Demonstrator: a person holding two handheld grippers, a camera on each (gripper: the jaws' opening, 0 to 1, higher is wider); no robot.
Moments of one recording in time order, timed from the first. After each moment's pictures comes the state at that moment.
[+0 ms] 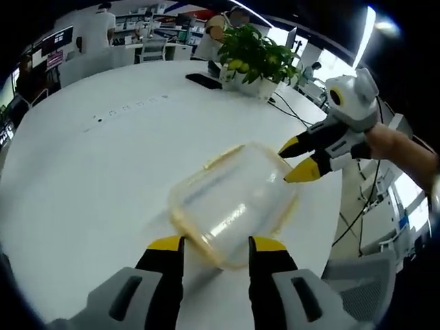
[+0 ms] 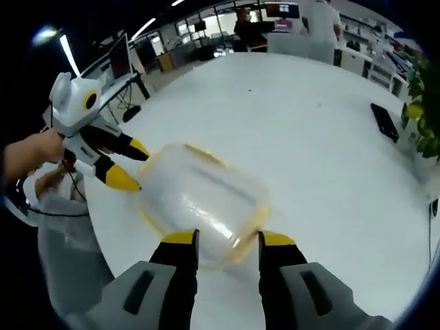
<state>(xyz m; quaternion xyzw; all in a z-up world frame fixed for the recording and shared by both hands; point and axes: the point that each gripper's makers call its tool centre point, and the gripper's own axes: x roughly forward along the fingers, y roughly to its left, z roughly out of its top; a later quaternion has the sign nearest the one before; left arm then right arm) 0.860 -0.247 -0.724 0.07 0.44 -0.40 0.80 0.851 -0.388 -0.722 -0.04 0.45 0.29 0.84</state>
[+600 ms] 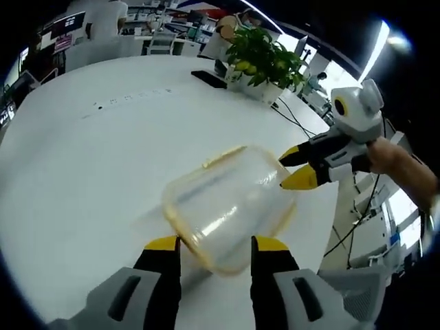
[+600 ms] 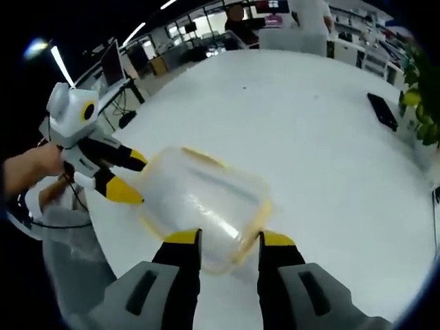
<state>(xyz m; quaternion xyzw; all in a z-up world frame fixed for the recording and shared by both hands) 0.861 -0.255 -0.731 0.01 0.46 -0.40 0.80 0.854 -0.384 -0.723 -0.01 0.47 0.28 0.84</state>
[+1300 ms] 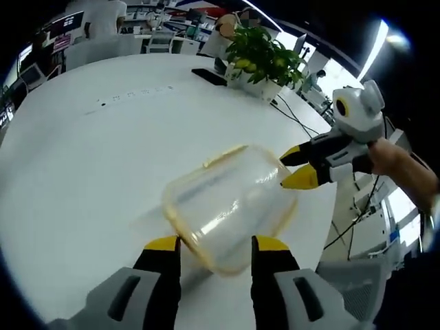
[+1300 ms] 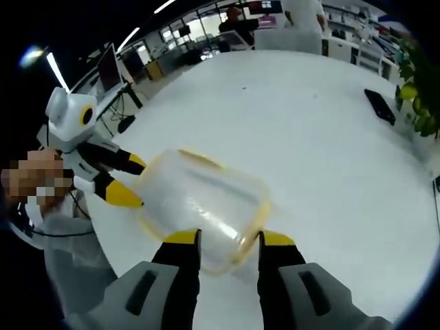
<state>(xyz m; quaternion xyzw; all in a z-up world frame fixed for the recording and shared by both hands) 0.850 -0.231 -0.729 0.02 0.46 -0.40 0.79 0.842 -0.367 -0.724 0.00 0.47 0.27 0.84</state>
